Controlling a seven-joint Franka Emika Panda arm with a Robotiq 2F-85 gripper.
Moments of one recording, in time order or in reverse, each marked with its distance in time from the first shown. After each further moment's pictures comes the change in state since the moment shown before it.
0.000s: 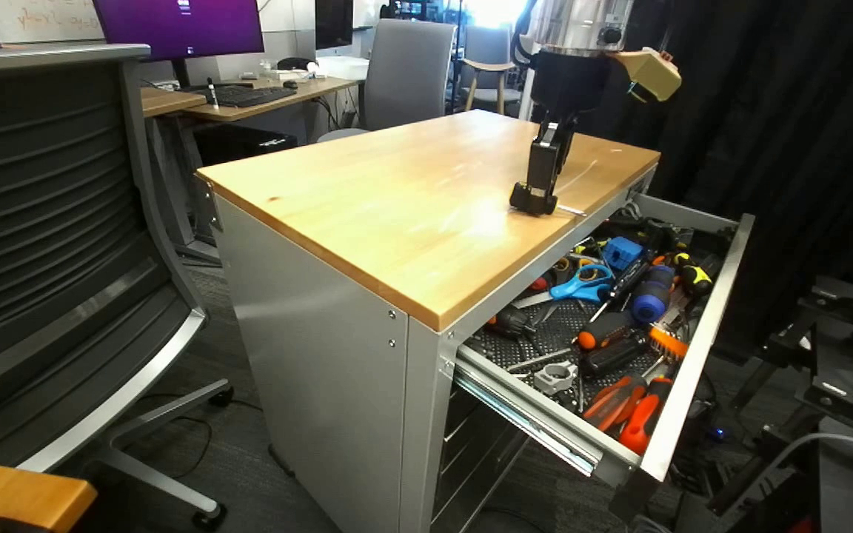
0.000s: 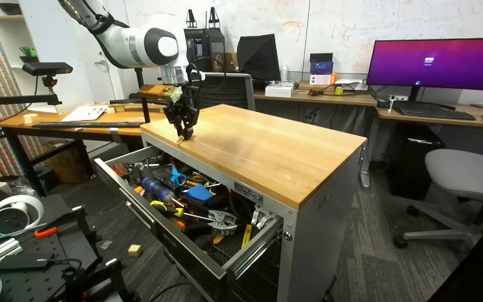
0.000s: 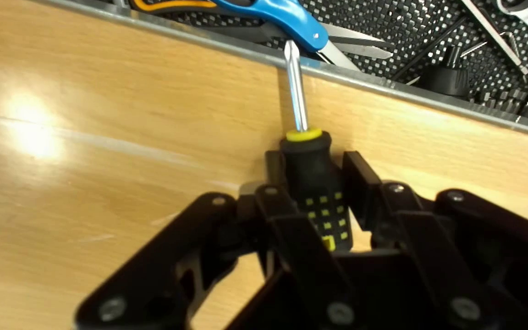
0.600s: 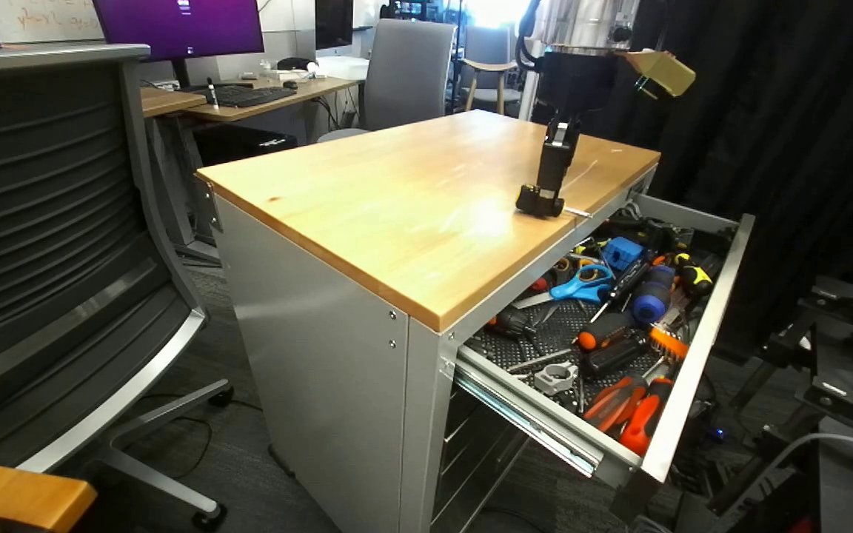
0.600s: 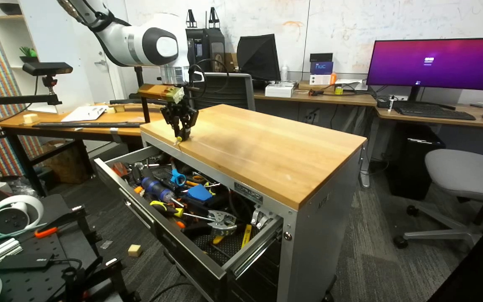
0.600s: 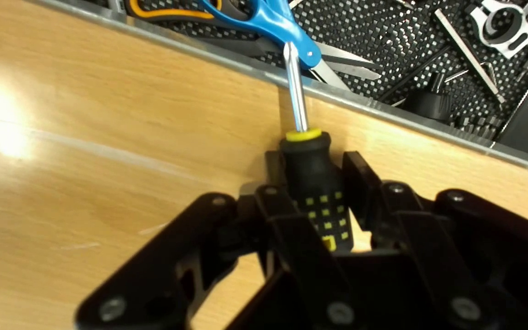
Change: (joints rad) arm -0.008 -0.014 0.001 -0.017 0.061 -0.015 -0.124
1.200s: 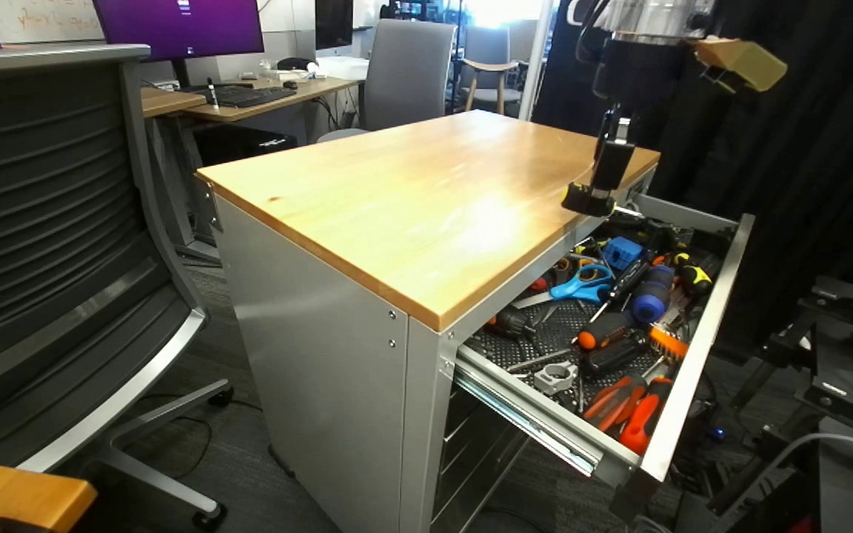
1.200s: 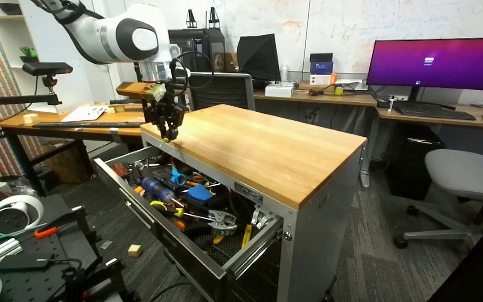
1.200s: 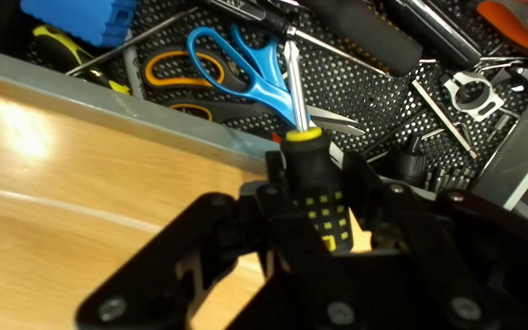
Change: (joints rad) arm 0.010 -0.182 0.003 -0.211 -0.020 0.049 0.028
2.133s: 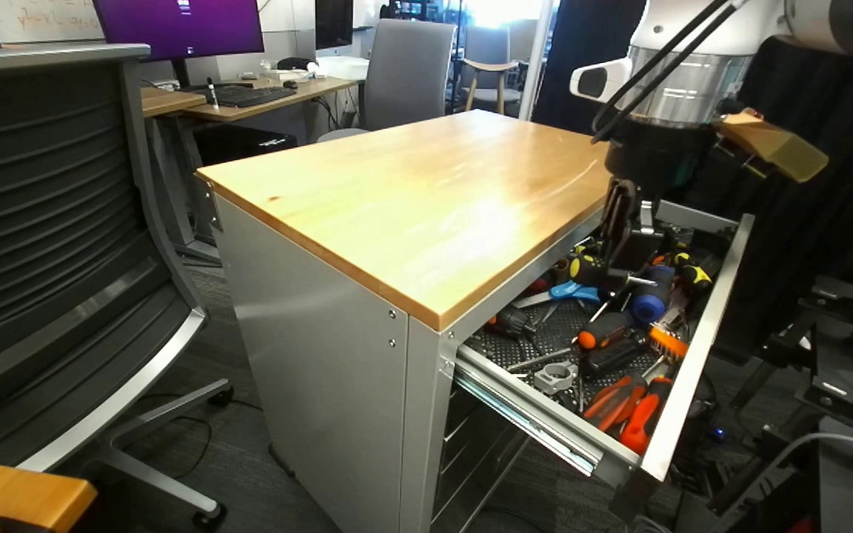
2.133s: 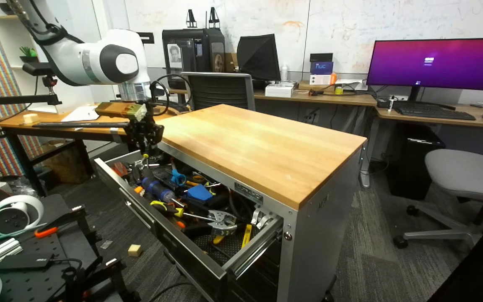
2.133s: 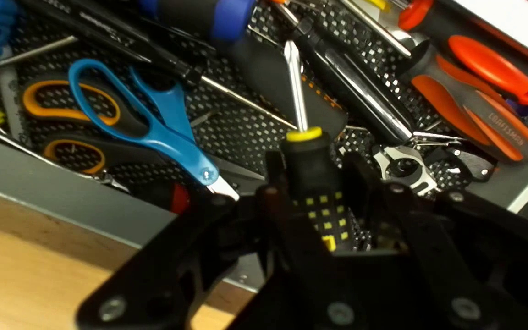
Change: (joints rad) arm 0.083 0.077 0.046 -0.086 -0.059 0.132 0.044
